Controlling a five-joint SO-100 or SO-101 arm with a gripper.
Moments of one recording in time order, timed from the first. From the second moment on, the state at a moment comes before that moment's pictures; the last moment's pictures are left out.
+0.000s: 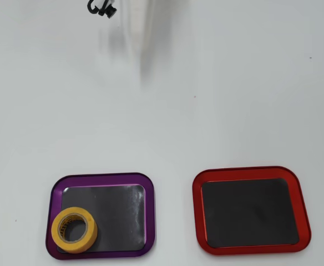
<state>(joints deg) 12.5 191.4 176.0 62.5 -6.5</state>
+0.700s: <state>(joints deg) 12.5 191.4 176.4 70.3 -1.9</state>
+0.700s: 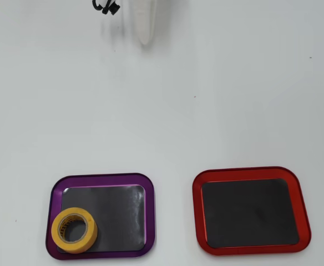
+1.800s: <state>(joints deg) 3.5 191.4 176.4 70.8 1.3</state>
